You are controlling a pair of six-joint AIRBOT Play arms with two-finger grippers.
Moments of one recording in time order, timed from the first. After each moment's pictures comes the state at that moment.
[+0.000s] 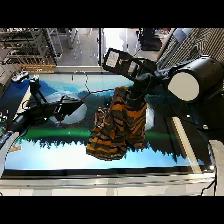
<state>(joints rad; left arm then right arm) 0.02 -1.51 1.15 -0.27 -1.58 0.08 0.62 -1.35 2.00 -1.69 1.42 0.87</state>
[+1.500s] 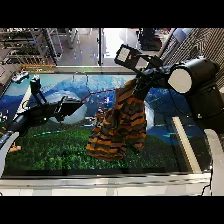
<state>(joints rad) 0.02 -1.51 1.15 -0.25 -1.58 0.06 0.49 -1.38 1.95 -1.67 1.26 0.79</state>
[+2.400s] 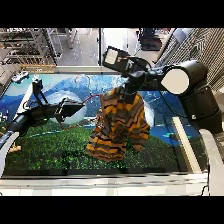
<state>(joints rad) 0.02 -1.51 1.15 -0.23 -1.58 0.05 0.52 -1.40 1.96 -1.50 1.27 0.77</state>
